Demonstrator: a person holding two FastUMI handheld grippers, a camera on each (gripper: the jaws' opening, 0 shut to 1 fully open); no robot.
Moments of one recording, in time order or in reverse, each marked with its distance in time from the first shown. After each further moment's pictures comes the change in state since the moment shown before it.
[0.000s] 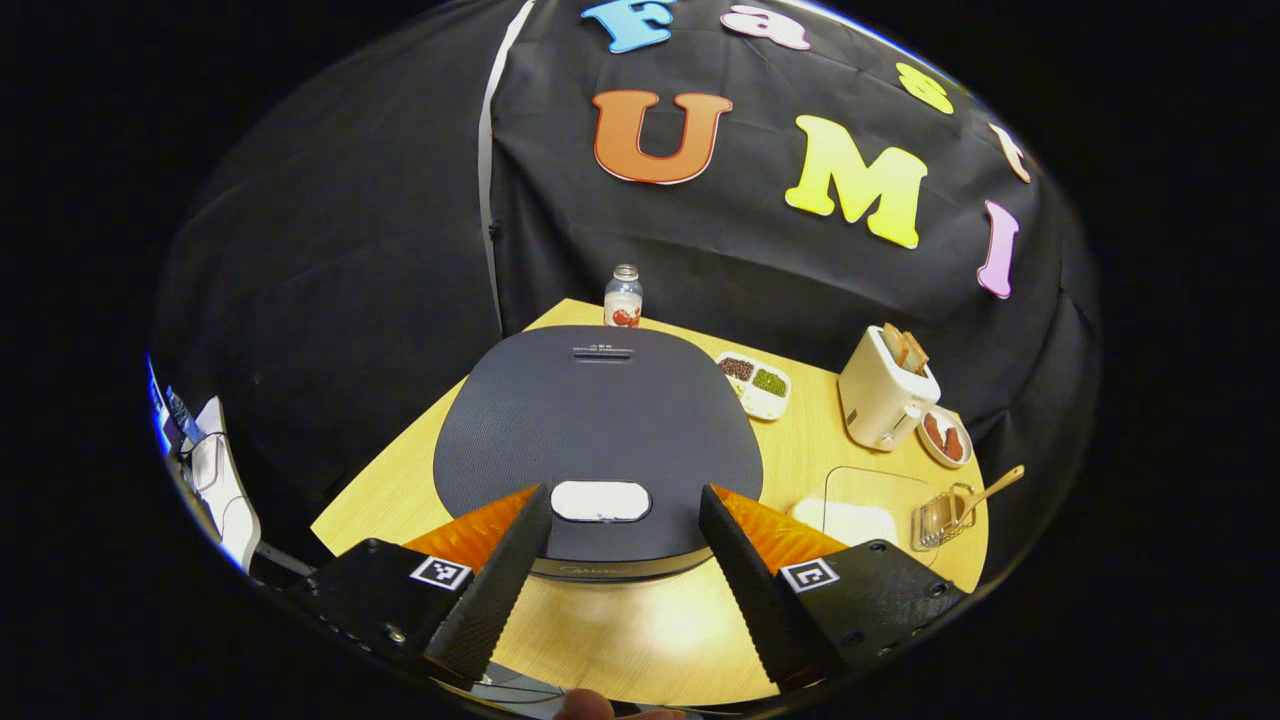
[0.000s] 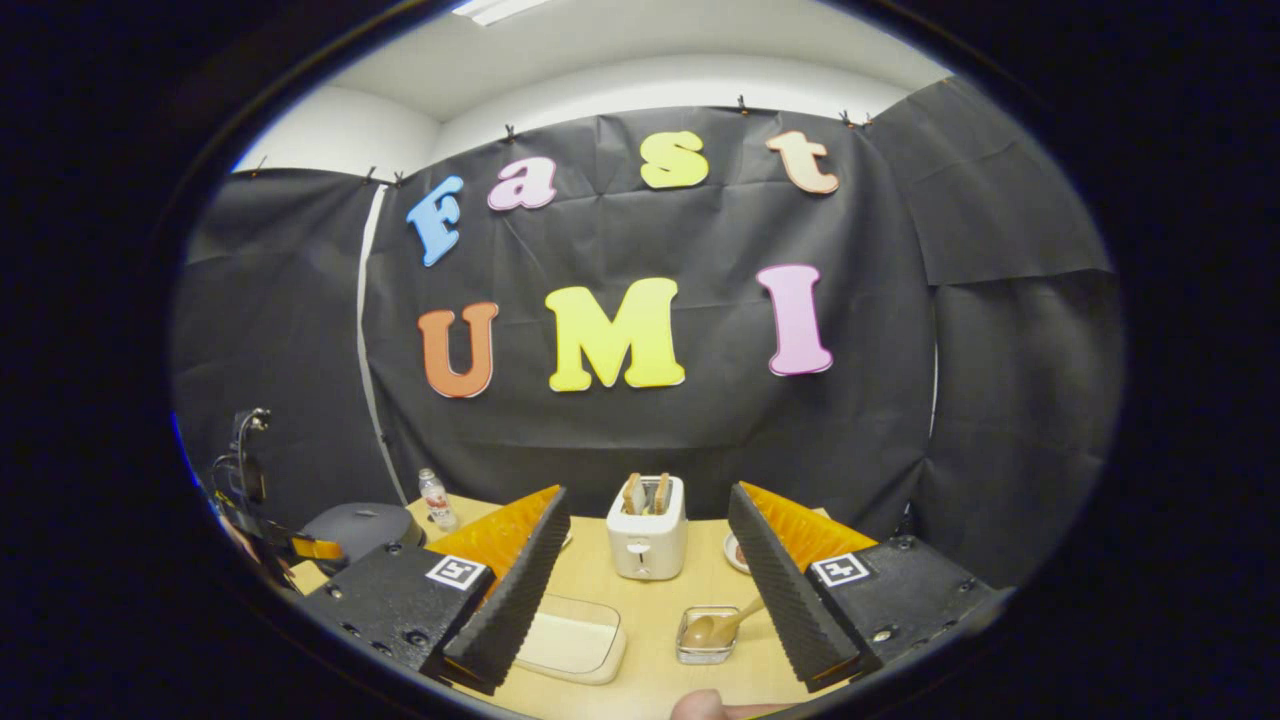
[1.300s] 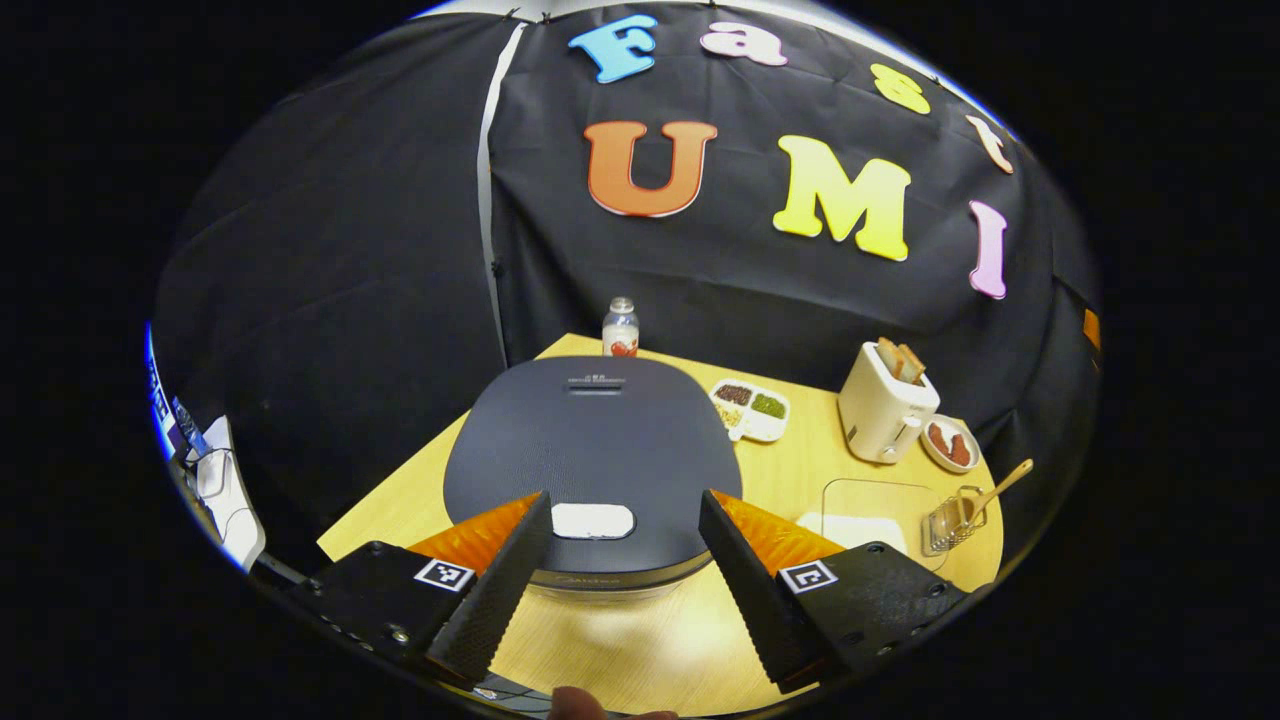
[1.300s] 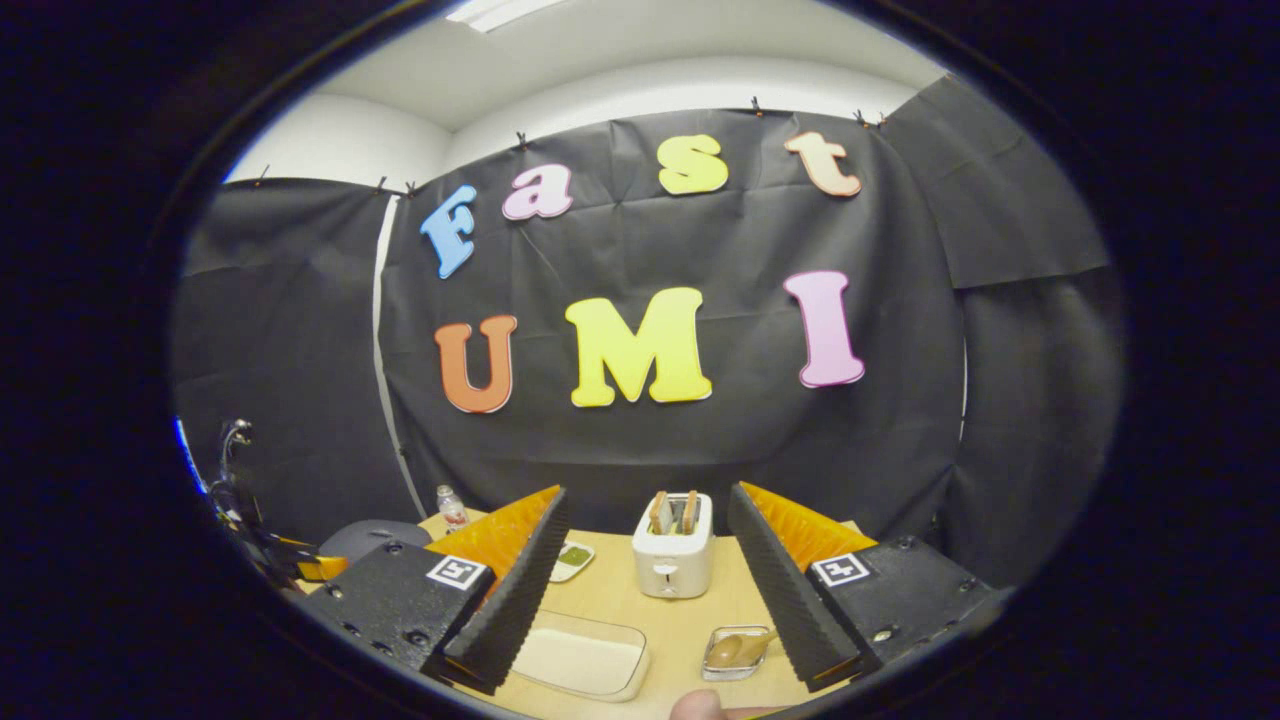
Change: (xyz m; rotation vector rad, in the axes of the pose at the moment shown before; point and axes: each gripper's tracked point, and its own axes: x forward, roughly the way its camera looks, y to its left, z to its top) left arm -0.029 -0.009 0.023 0.029 -0.190 -0.024; right arm 0.011 0.029 0.020 0.013 -0.048 0.044
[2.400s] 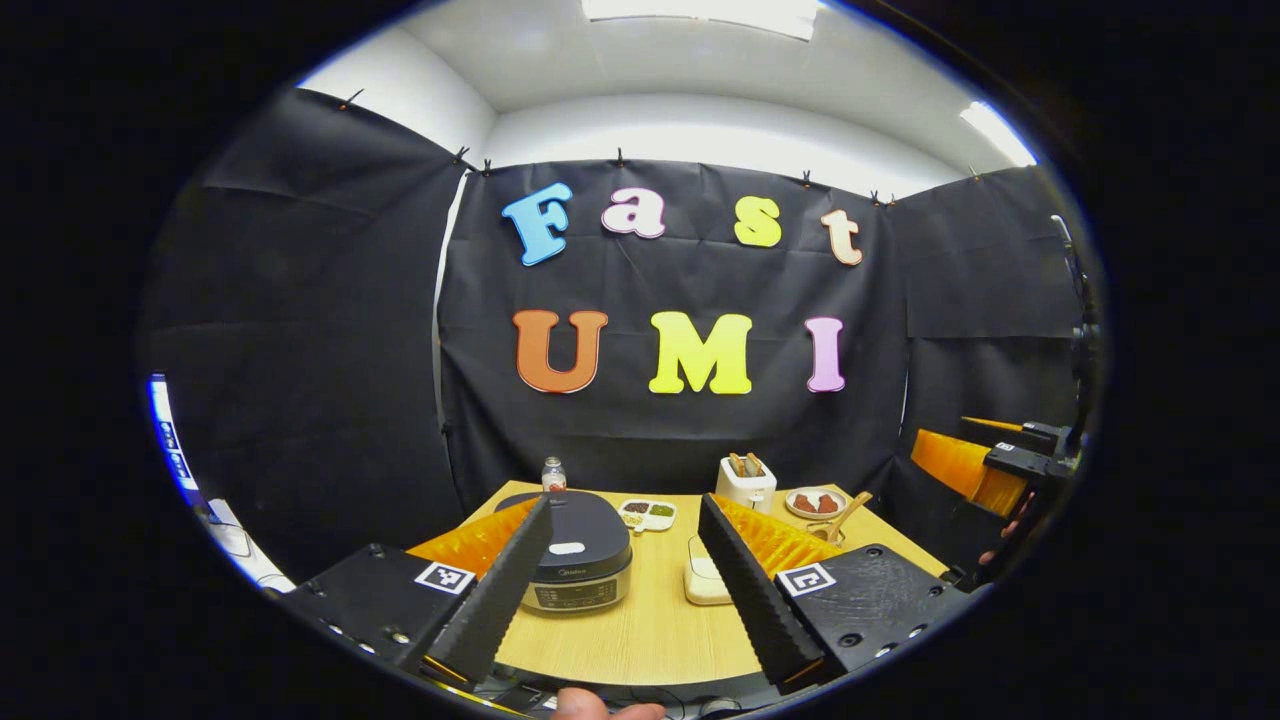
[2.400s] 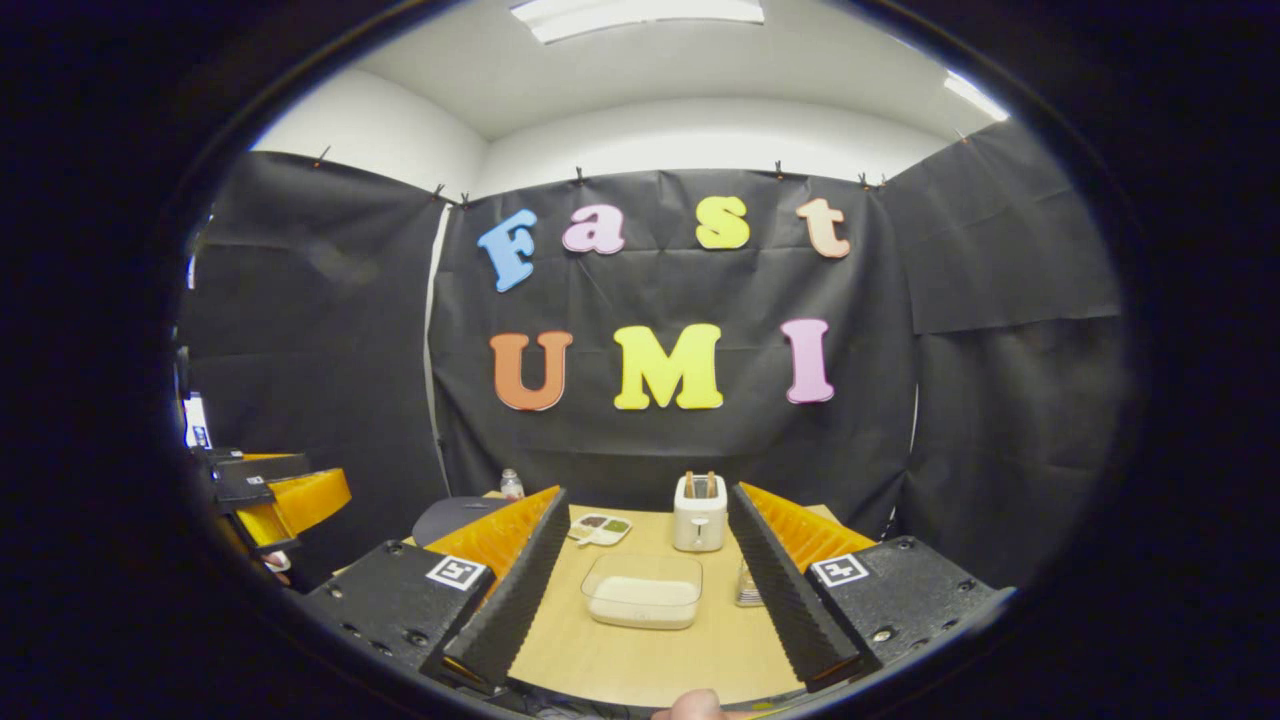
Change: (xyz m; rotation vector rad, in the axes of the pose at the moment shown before) left arm -0.269 -0.022 0.052 0.106 -0.423 -0.256; right arm -0.236 0.141 -0.008 -0.068 -0.039 -0.038
